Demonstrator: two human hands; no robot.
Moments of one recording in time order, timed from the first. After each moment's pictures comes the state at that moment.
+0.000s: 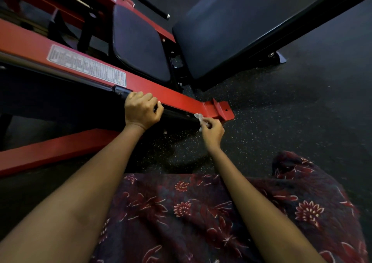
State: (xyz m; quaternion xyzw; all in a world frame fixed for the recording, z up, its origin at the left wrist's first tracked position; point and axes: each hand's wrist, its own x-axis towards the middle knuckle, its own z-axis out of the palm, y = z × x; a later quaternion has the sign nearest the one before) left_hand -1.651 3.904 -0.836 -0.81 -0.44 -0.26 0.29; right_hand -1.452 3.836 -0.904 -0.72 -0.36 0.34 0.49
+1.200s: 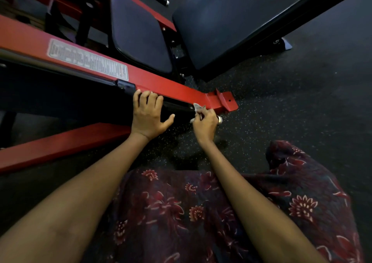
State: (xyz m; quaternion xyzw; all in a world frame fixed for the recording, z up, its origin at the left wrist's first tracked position) left_hand -1.656 3.872 -0.863 -0.82 -0.48 -0.19 0.26; right_hand -1.491 3.846 -0.911 -0.71 -0.42 0.27 0.49
